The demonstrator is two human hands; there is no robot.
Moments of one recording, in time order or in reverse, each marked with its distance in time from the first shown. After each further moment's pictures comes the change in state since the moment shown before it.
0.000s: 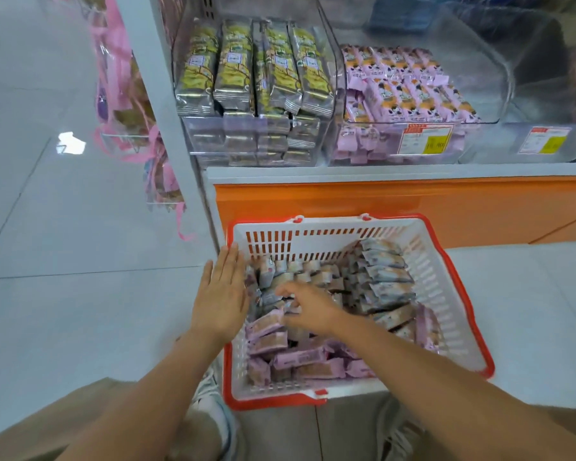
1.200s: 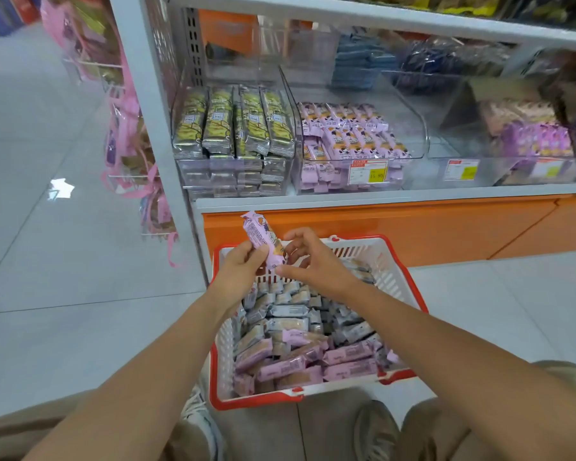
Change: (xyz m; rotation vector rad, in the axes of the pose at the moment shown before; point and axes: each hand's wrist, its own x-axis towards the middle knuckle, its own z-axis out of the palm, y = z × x) left_hand 0.023 0.070 -0.095 -1.313 -0.018 -0.187; right_hand -0.060 -0.035 -0.092 0.526 0.419 -0.231
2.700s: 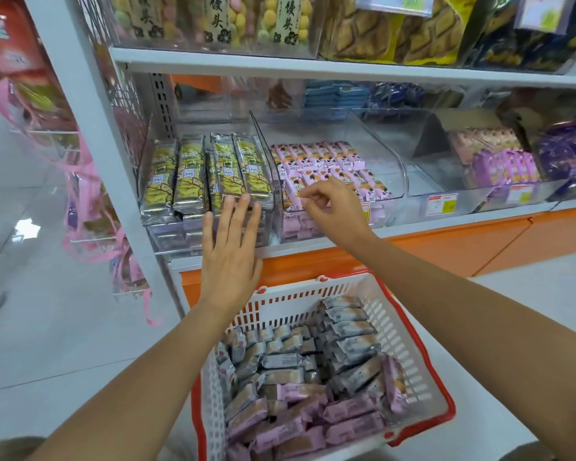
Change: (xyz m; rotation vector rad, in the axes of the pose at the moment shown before) left_hand 0.081 0.058 0.001 1.296 0.378 0.787; right_hand 0.097 -0.061 -0.109 -0.490 0.496 -0.230
